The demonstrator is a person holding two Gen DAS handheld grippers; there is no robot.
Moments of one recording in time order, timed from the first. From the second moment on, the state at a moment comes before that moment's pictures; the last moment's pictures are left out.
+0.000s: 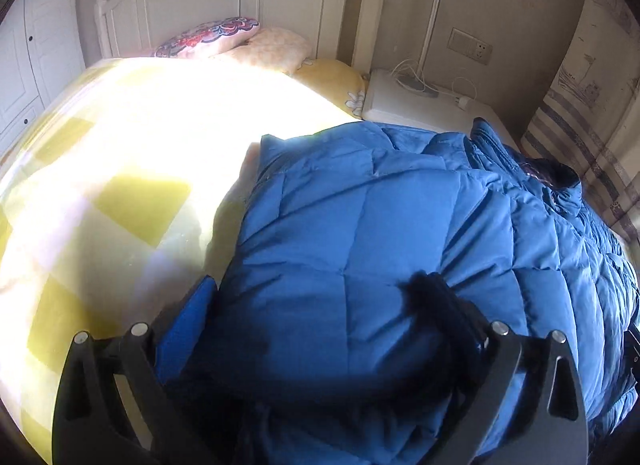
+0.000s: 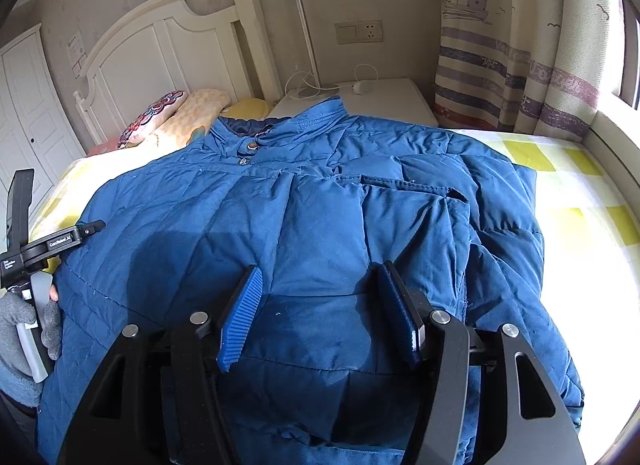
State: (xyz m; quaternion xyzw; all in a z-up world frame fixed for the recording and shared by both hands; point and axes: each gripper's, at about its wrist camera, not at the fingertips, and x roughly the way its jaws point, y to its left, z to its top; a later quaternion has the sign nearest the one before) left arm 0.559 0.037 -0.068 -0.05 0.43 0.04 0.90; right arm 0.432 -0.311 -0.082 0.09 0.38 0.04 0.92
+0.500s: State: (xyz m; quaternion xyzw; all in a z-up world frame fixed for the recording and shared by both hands) left arm 0.554 0.026 -0.065 -0.01 0.41 0.07 0.91; right arm 0.430 -0.294 -0.075 0.04 0.38 0.01 0.92
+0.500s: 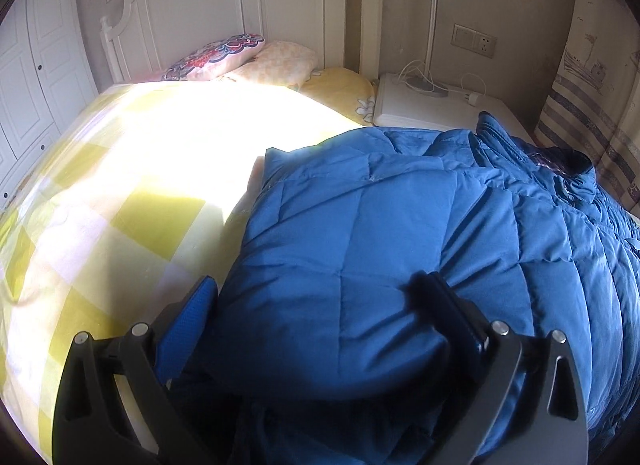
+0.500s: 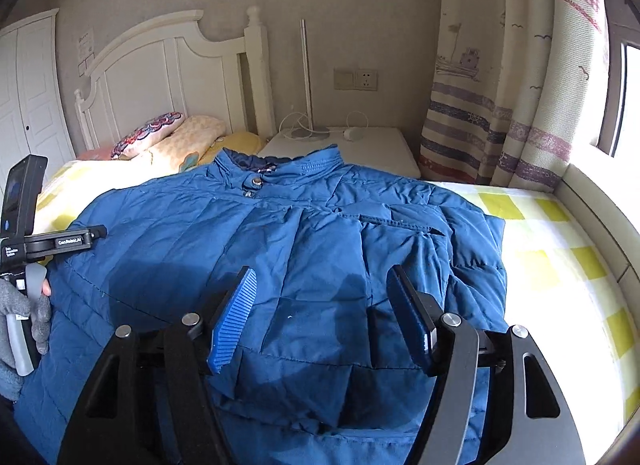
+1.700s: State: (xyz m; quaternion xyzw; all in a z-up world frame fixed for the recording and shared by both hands) left arm 0.494 -0.046 -0.072 0.06 0.42 -0.01 0.91; right arm 0.398 -0.241 -0.085 -0.03 0.42 0.01 0.91
